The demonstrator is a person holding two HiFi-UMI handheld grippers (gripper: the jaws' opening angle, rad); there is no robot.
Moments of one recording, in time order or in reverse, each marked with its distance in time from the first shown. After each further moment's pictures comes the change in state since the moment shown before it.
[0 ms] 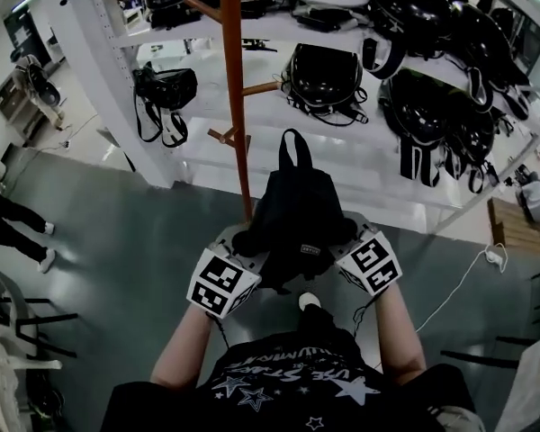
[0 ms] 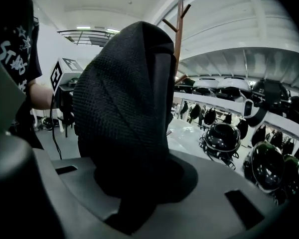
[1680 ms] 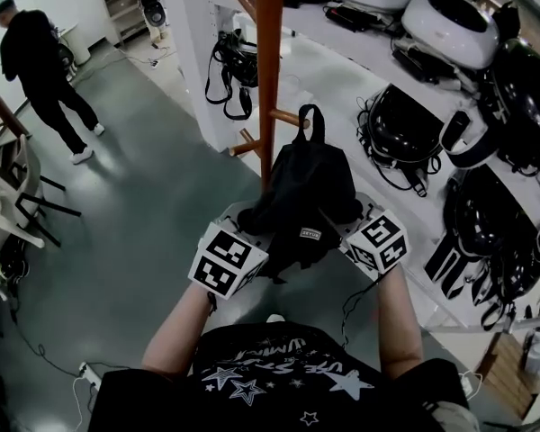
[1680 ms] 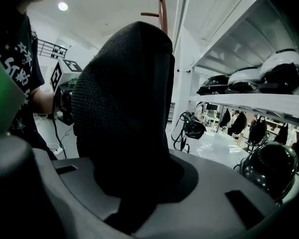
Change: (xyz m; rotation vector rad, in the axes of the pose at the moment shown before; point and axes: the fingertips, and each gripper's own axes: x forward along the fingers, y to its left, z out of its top) left arm 0.096 0.104 0.040 -0.189 0.079 0.514; right arm 0.137 -0.135 0.035 -0.173 -0.123 0.536
